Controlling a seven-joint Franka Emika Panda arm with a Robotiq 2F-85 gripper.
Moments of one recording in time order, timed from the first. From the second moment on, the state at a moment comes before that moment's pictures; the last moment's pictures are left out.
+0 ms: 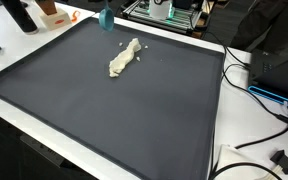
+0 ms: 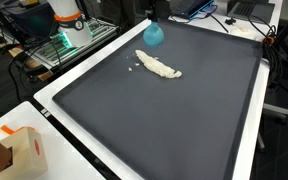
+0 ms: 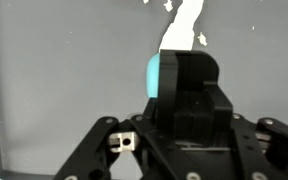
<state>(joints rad) -0.02 -0.04 -0.01 -2.10 0.03 2.08 -0.22</state>
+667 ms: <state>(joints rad) -0.02 -0.02 -0.01 -2.10 -0.03 2.10 -0.12</state>
